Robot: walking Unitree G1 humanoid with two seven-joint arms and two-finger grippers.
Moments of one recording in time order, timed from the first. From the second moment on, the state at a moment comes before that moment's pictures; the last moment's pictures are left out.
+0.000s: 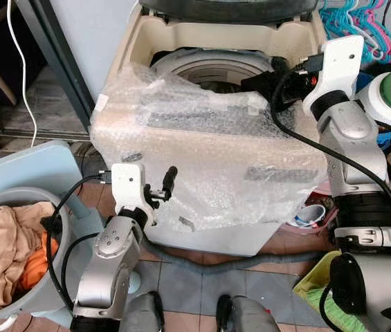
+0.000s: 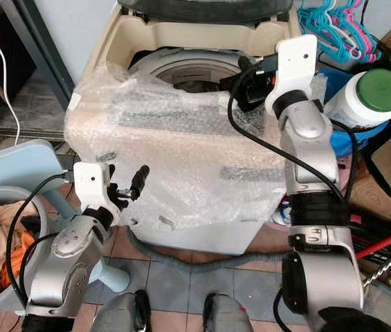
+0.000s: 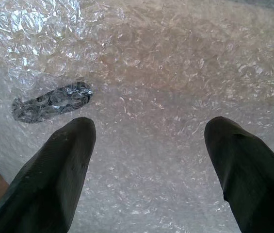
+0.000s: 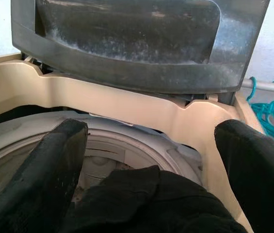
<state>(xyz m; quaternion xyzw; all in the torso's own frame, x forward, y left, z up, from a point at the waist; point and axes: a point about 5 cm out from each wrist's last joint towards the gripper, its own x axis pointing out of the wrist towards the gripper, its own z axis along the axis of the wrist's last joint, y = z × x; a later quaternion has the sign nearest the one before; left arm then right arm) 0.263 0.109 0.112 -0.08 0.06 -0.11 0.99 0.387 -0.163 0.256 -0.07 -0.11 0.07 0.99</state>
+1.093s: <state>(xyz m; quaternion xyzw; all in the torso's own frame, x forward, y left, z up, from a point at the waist) 0.262 0.109 0.111 -0.08 0.05 -0.11 0.99 0.323 -0.216 0.231 -0.21 -0.10 0.06 0.97</state>
